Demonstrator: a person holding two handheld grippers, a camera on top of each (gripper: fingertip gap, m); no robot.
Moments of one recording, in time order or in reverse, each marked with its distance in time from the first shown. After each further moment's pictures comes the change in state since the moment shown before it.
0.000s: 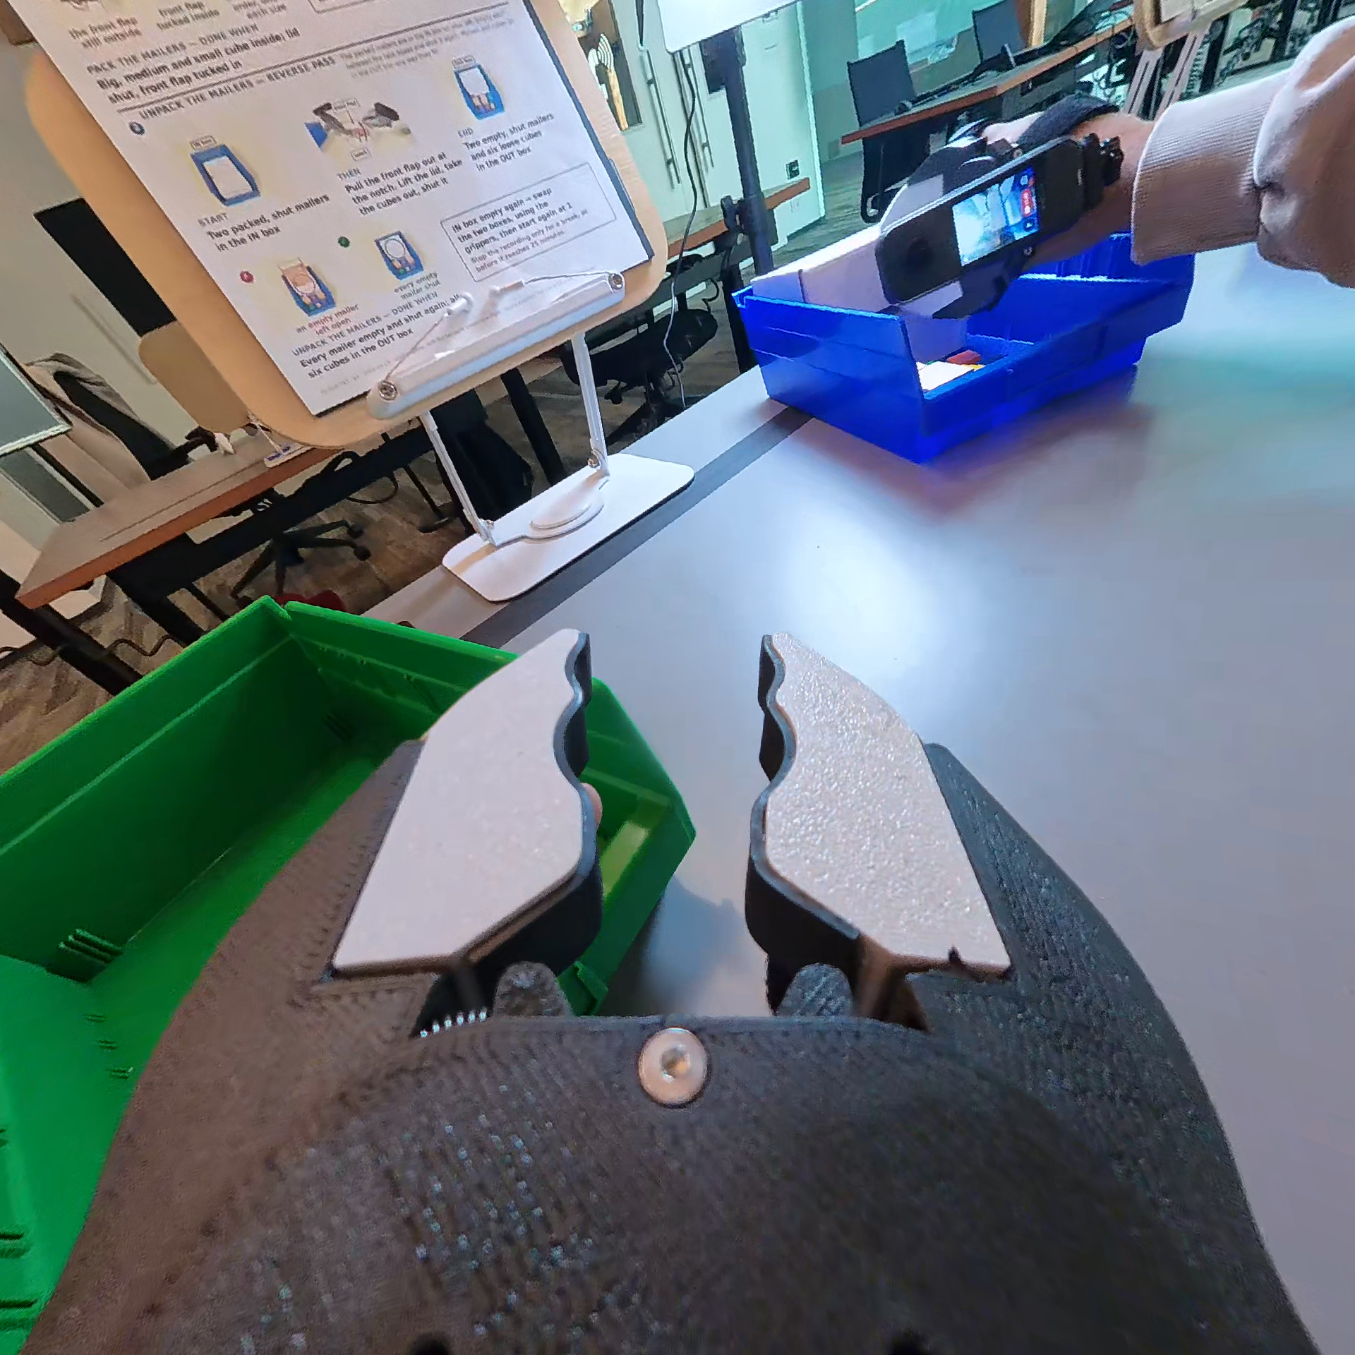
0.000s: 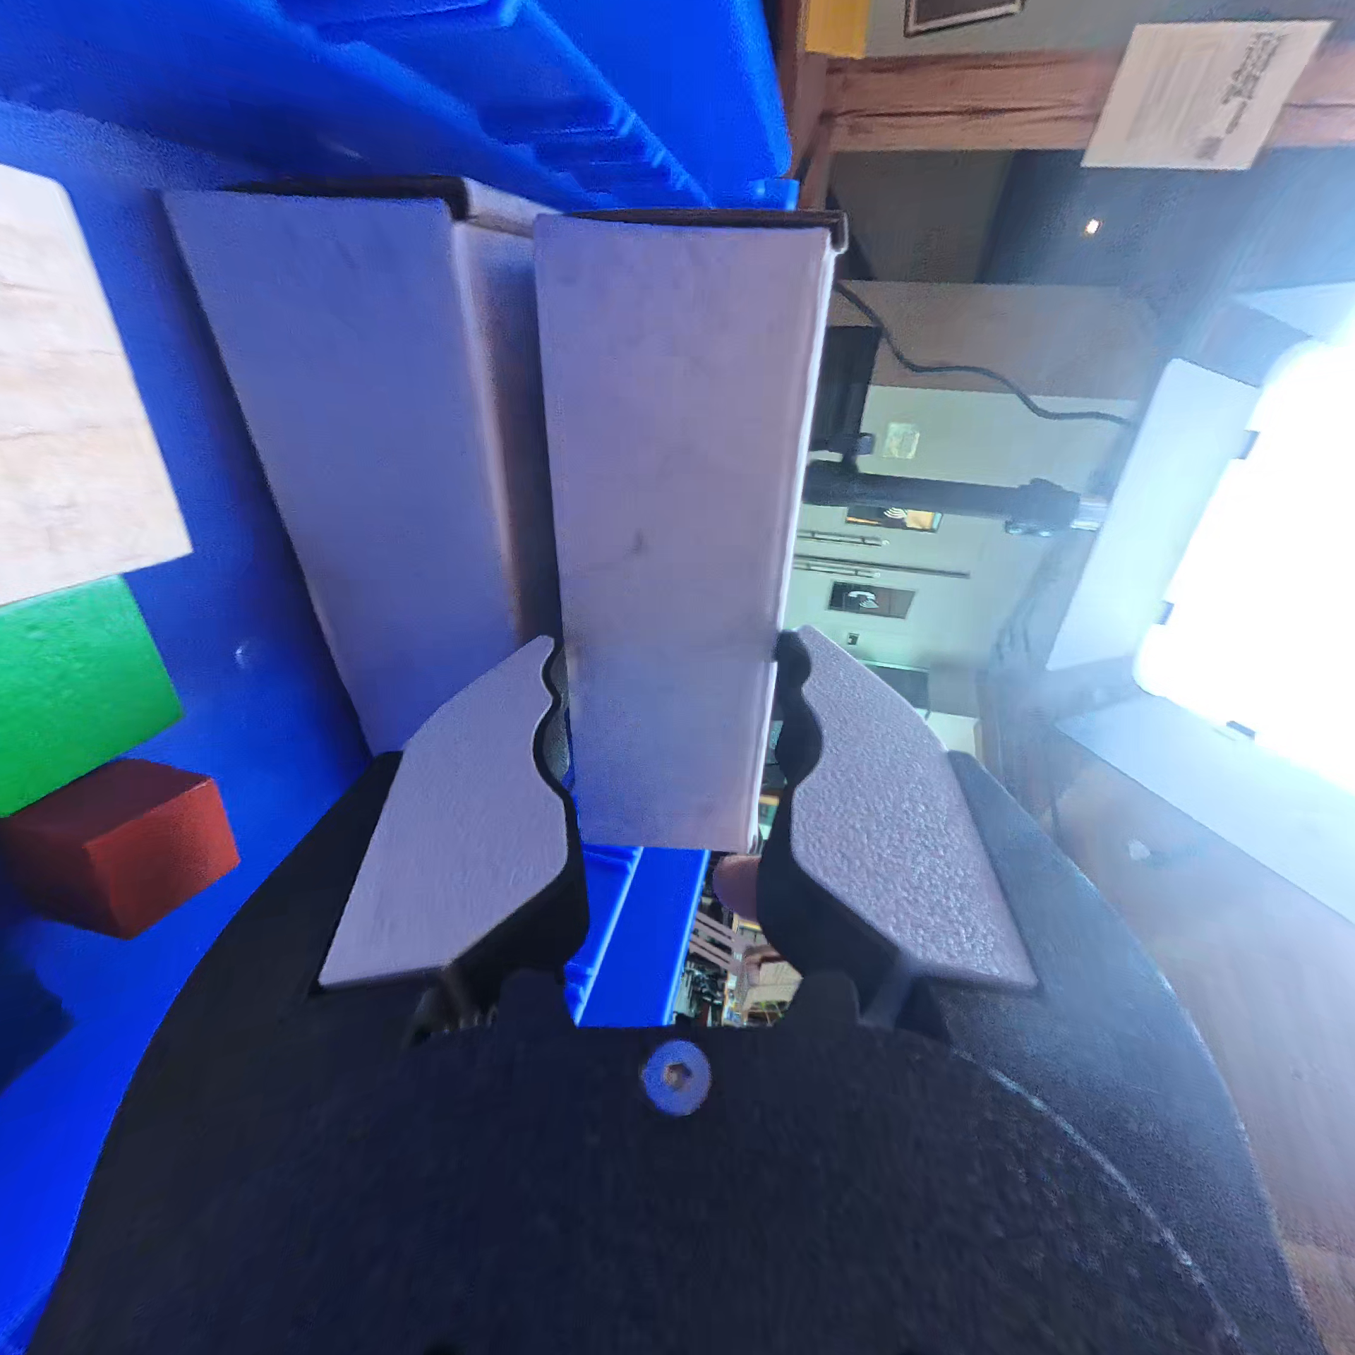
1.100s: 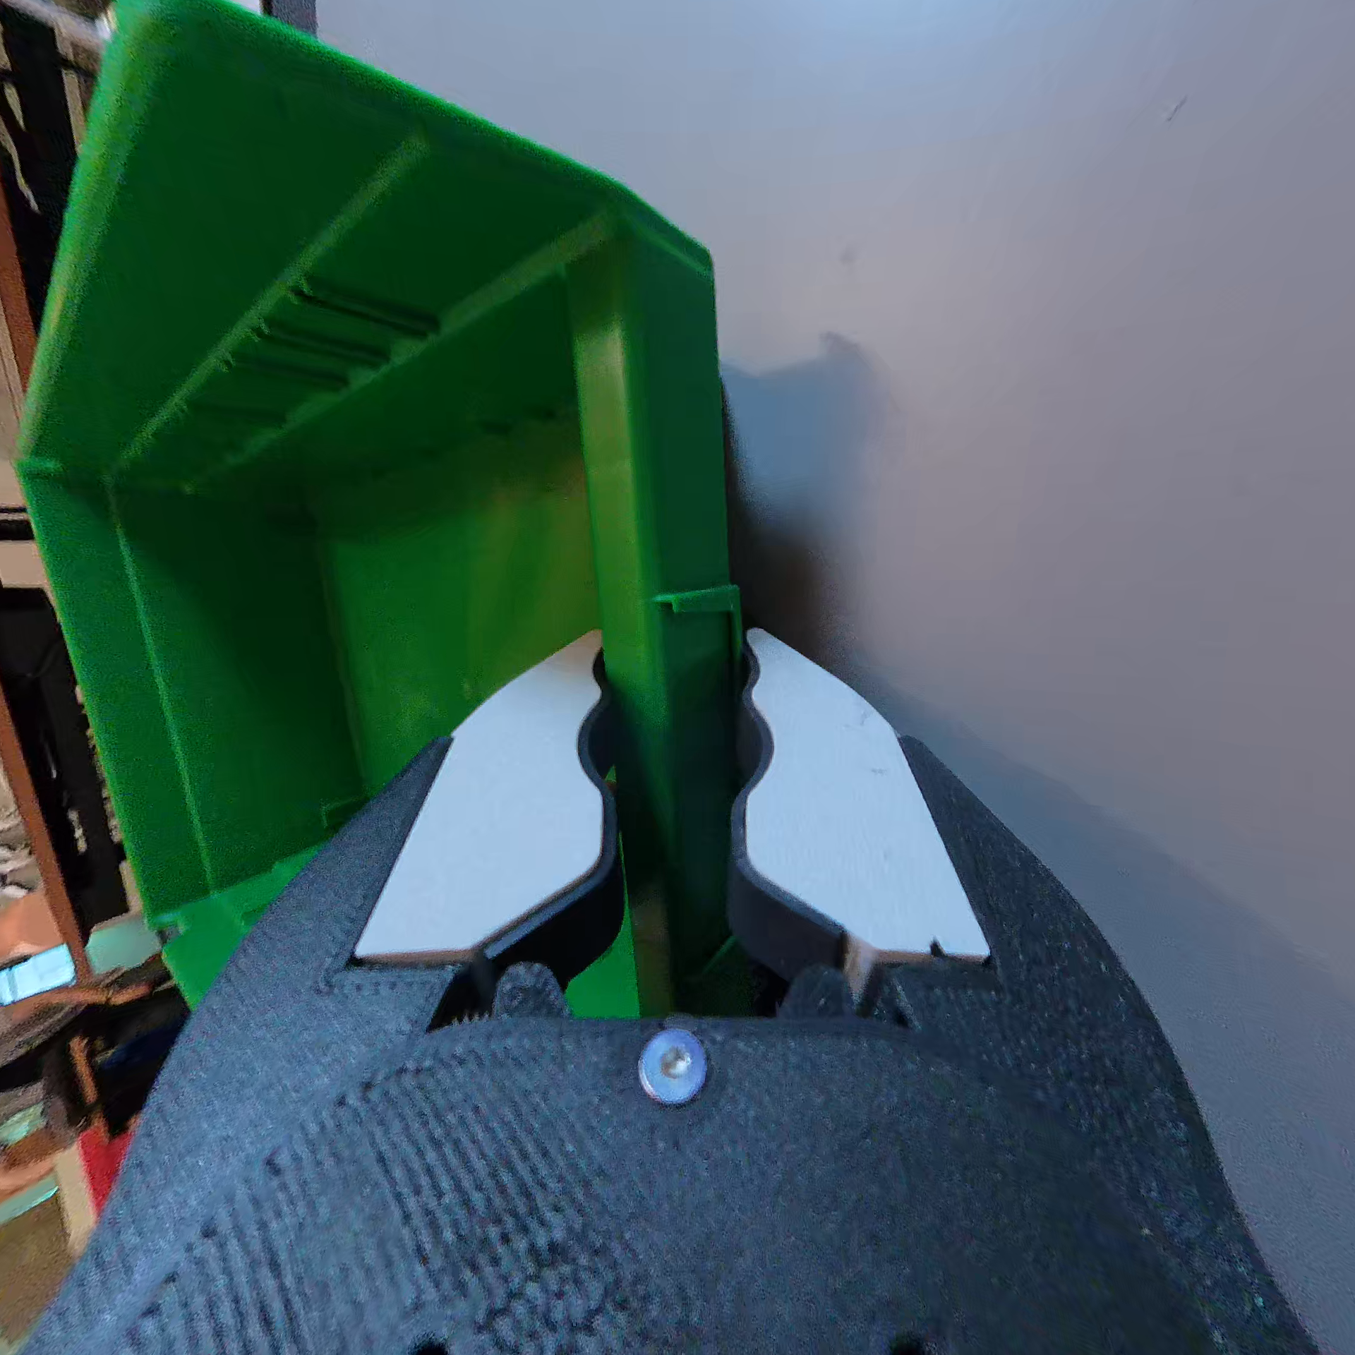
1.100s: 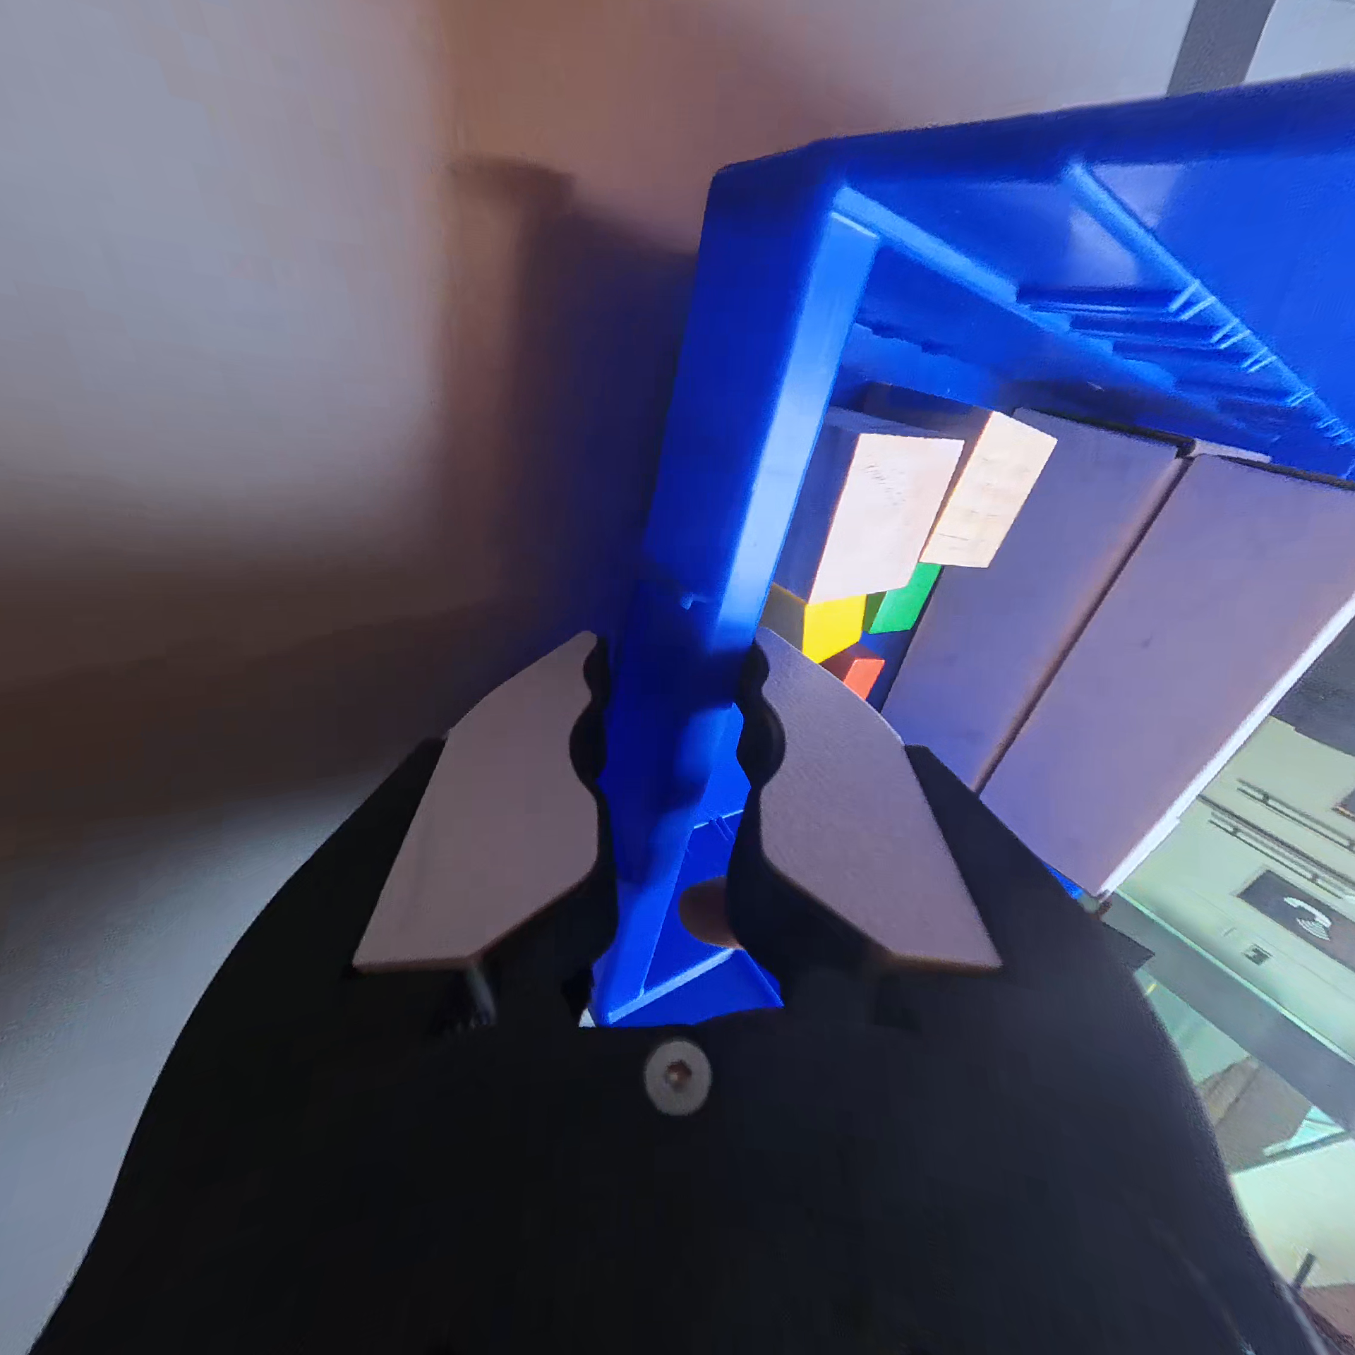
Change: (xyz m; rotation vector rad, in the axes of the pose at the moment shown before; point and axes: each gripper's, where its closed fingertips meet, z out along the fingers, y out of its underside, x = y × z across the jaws) left arm -0.033 0.131 0.005 -0.800 0.140 0.607; right arm -0.116 -0.029 -0.173 0.145 -0.742 -0.156
